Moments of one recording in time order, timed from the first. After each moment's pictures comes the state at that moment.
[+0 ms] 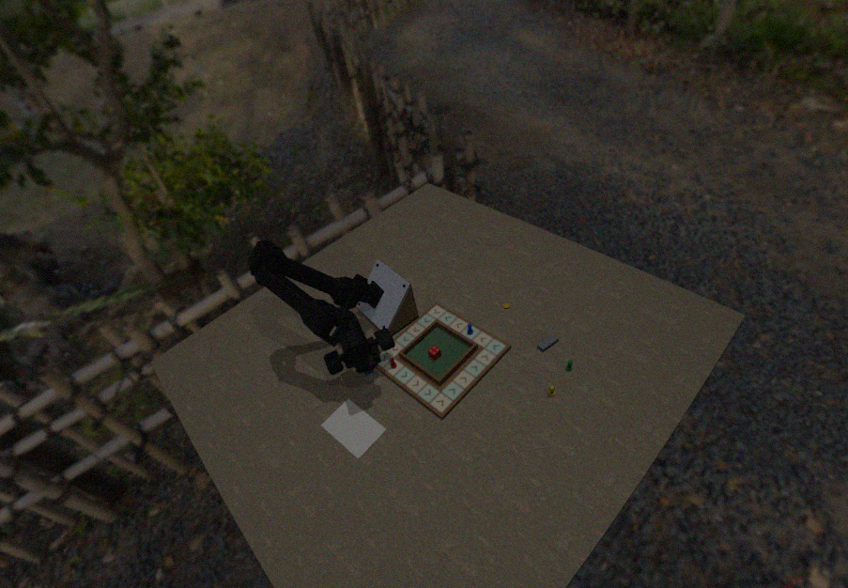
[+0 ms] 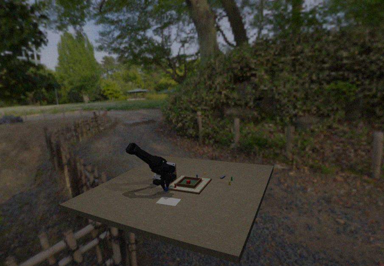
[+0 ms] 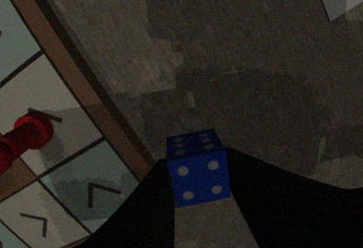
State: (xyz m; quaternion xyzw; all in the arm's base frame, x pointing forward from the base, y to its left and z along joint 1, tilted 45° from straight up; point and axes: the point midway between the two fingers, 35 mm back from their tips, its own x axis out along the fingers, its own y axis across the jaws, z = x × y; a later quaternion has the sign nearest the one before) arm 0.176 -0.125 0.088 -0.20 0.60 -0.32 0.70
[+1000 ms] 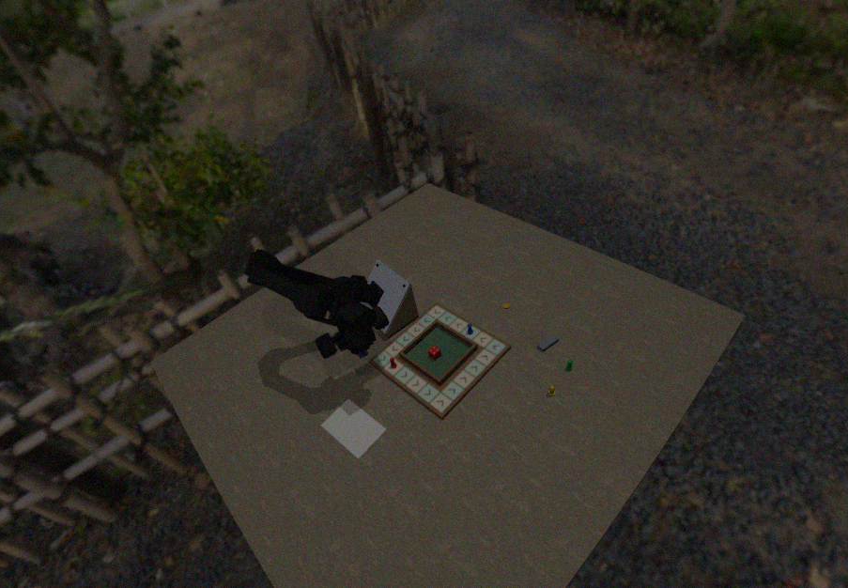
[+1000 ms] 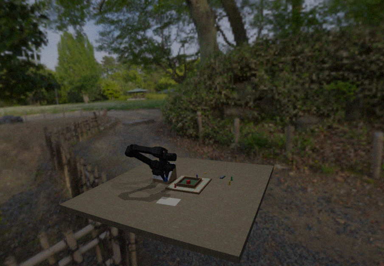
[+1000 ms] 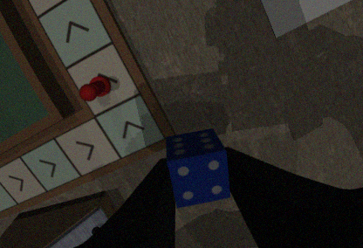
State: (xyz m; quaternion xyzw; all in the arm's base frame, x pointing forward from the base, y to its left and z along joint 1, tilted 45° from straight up) arm 0.174 -0.068 0.142 -0.21 0.62 -0.29 0.70
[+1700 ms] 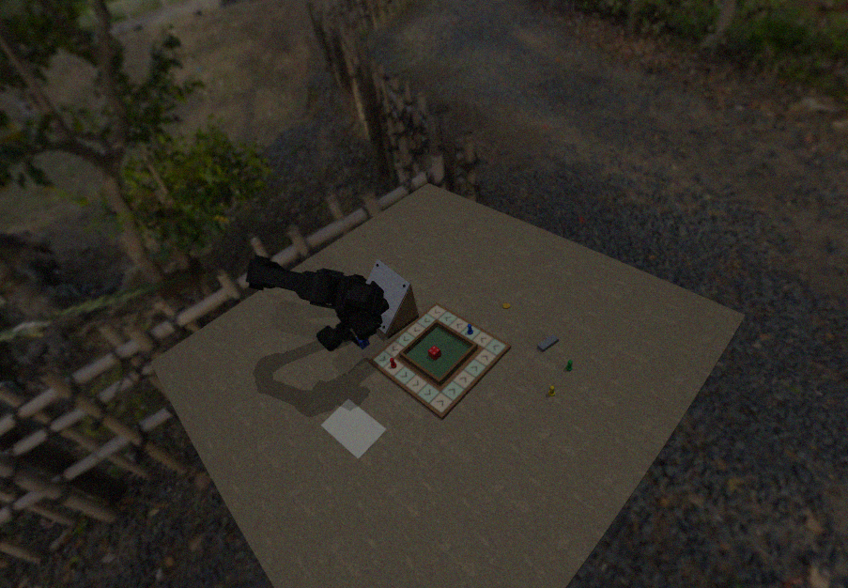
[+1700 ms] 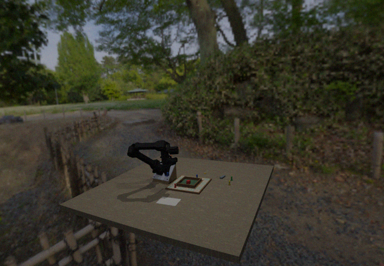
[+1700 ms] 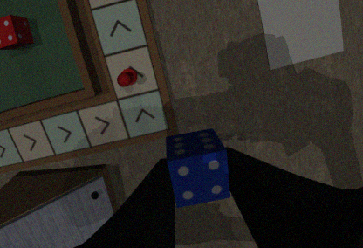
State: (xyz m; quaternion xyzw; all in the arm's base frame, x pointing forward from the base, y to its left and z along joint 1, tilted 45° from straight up) arm 0.184 -0.030 0.166 -0.29 0.65 -0.22 0.67
